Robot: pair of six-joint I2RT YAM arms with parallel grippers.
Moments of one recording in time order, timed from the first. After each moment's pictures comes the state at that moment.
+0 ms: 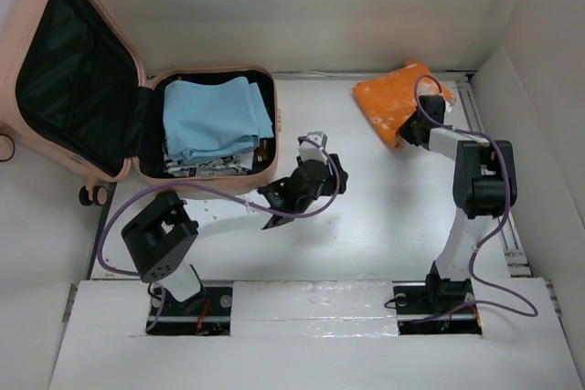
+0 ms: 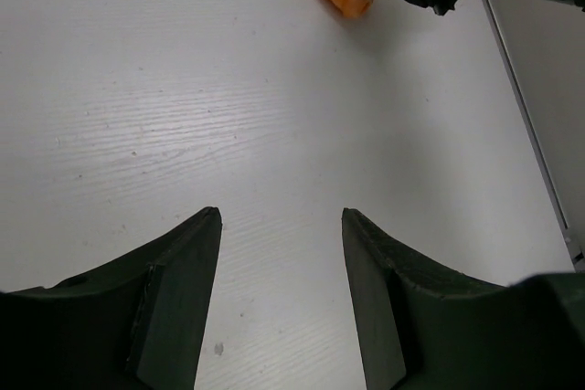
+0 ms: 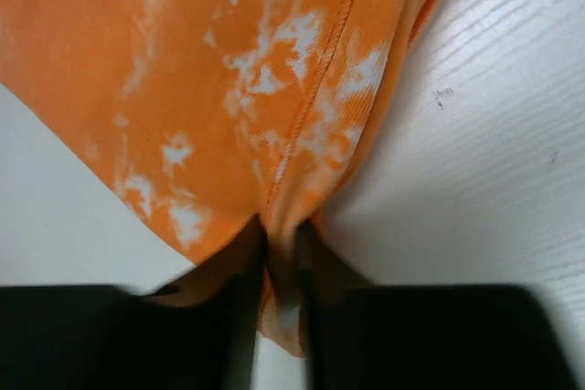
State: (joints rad) left arm -1.02 1.57 0.91 0.25 -0.40 -0.71; right arm -0.01 1.96 1.22 0.01 0.03 0.71
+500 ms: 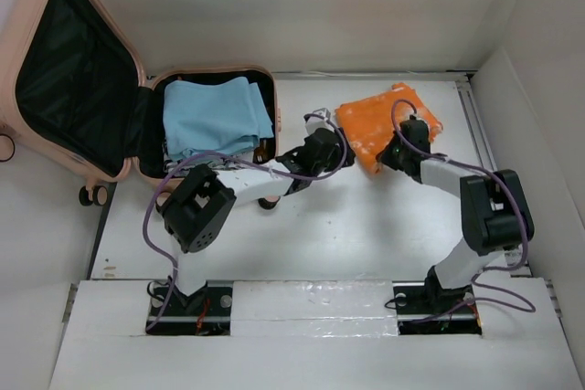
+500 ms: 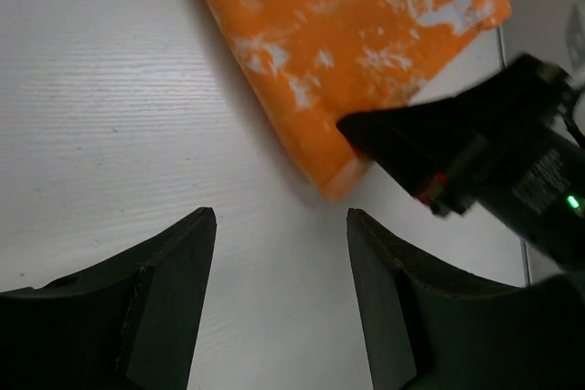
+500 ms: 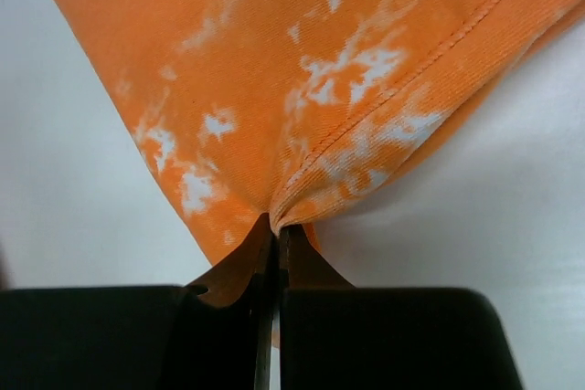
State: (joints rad) left arm -0.88 1.85 1.23 0.13 -0.26 -0.84; right arm 0.15 1.68 0.89 0.08 0.01 0.64
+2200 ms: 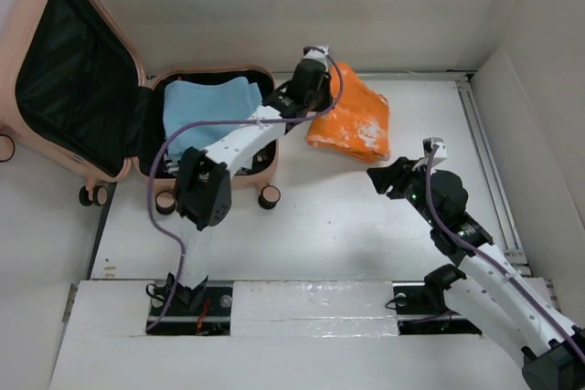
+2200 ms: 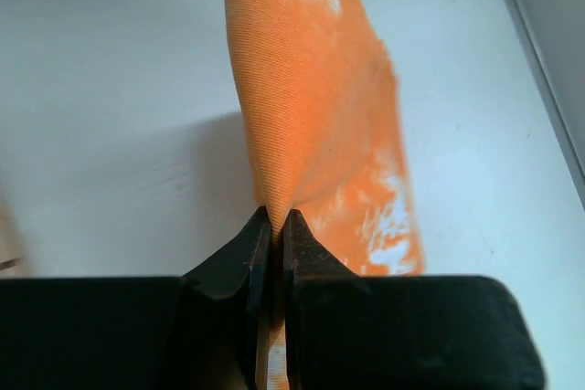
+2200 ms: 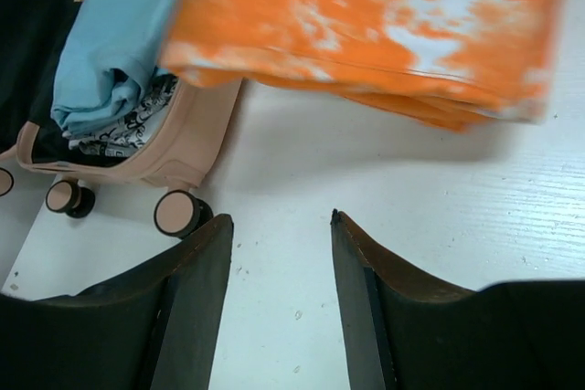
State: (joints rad) left arm -0.65 2.08 1.88 -0.27 -0.09 -0.47; right arm 0.45 0.66 0.49 0.00 0.00 0.55
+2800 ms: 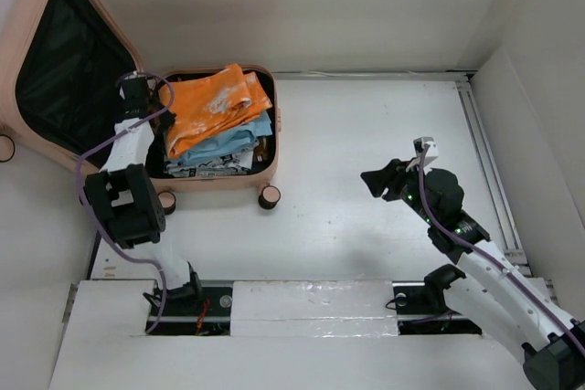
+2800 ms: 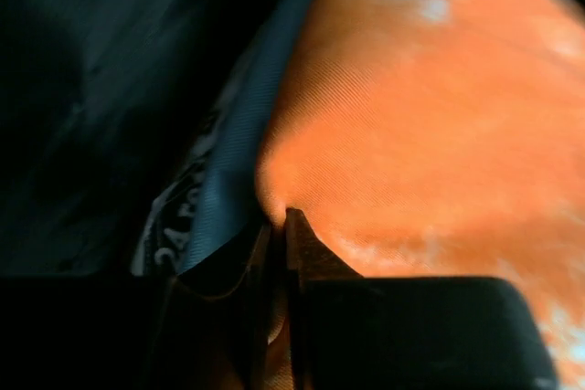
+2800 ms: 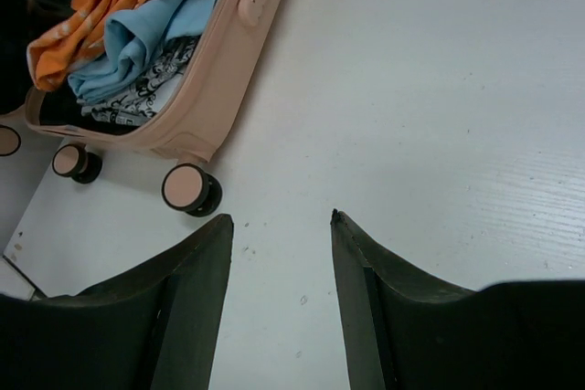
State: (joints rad) left arm 0.21 1.70 1.38 -0.36 0.01 -0.52; right arm 0.47 0.70 0.50 0.02 -0.07 0.51
